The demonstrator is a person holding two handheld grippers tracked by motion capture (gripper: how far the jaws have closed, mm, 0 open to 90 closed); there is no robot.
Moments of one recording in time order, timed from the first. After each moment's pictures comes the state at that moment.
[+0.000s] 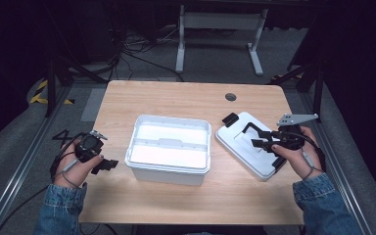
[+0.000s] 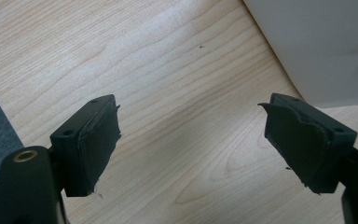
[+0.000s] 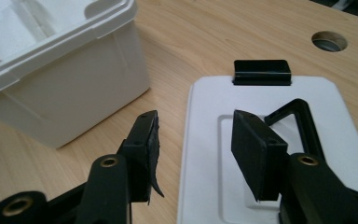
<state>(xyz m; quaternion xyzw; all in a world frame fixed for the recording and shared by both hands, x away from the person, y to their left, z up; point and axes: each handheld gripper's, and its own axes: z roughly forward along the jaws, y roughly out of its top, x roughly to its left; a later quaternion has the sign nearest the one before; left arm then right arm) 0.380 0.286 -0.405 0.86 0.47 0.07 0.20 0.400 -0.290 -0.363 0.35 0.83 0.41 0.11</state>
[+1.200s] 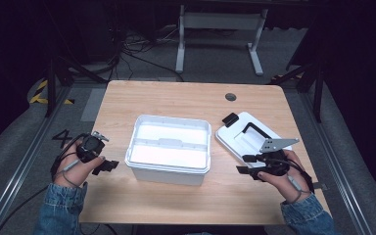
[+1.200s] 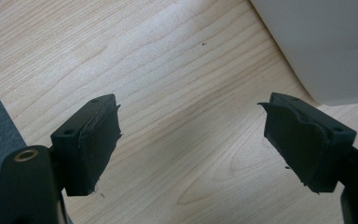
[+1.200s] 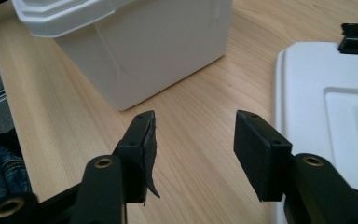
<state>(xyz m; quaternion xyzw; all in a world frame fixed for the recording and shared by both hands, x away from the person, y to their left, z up) 0.378 0.282 -0.408 0.86 0.46 0.09 0.19 0.348 -0.248 -0.396 0.30 0.86 0.41 0.06</state>
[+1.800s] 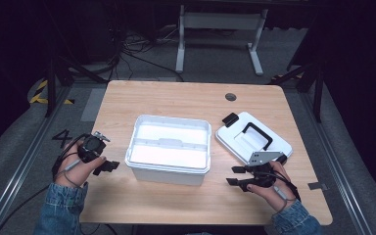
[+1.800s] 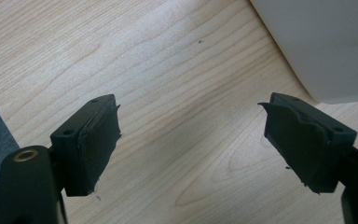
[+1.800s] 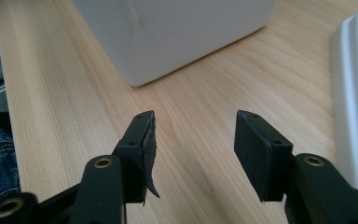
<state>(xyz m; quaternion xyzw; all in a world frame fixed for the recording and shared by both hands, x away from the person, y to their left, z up) 0.380 0.281 -0.410 0.87 0.46 0.08 0.18 0.340 -0.228 -0.443 0.27 0.87 0.41 0.05</state>
